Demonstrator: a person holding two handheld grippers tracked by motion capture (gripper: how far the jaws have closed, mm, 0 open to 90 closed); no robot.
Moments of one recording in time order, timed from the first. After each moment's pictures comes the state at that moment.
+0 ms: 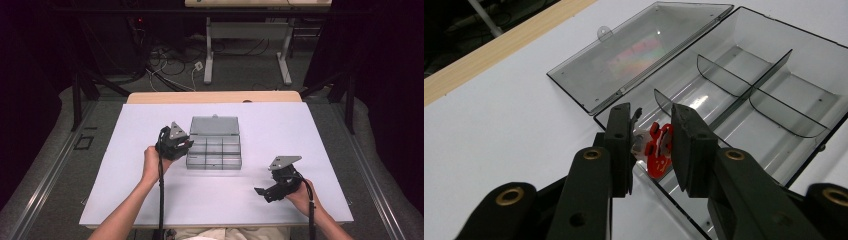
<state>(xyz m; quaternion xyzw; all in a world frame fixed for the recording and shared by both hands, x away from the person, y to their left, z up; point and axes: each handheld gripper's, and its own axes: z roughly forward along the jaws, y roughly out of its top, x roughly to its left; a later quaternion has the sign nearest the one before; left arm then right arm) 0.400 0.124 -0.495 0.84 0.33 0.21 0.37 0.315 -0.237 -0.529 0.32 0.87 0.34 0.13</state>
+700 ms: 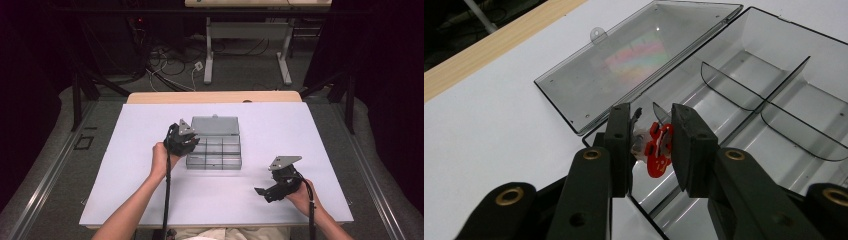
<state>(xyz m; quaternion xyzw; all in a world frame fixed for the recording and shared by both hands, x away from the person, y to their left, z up) 0.419 0.104 -0.505 0.85 0.33 0.21 0.36 0.315 -0.238 -0.529 0.32 0.88 0.34 0.13</state>
